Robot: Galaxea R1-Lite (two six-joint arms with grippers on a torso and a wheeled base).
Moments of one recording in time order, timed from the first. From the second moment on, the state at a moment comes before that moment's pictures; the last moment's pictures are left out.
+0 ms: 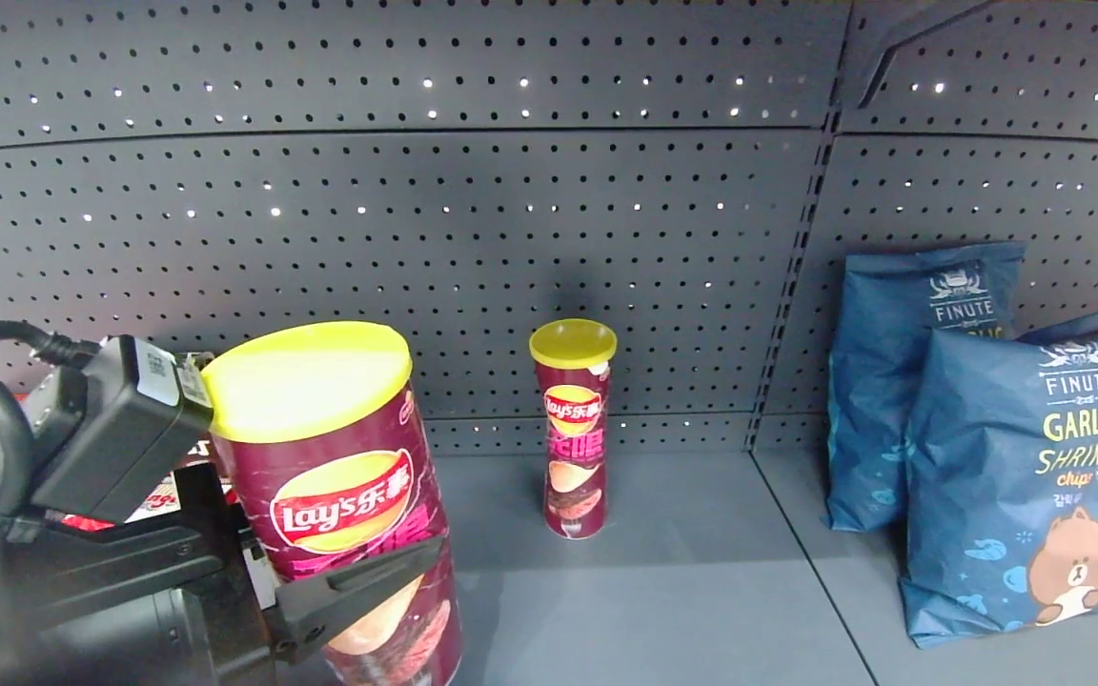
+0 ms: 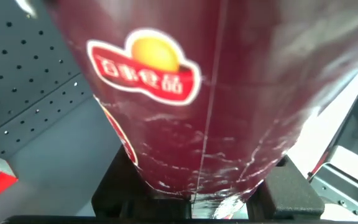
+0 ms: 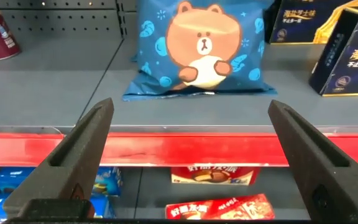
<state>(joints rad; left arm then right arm) -0.69 1.16 -0.56 -0.36 -0.14 0.04 0.00 0.00 0.00 0.00 0.03 0.00</state>
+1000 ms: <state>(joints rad) -0.69 1.15 -0.55 -0.37 -0.14 0.04 0.00 0.00 0.00 0.00 0.04 -0.02</state>
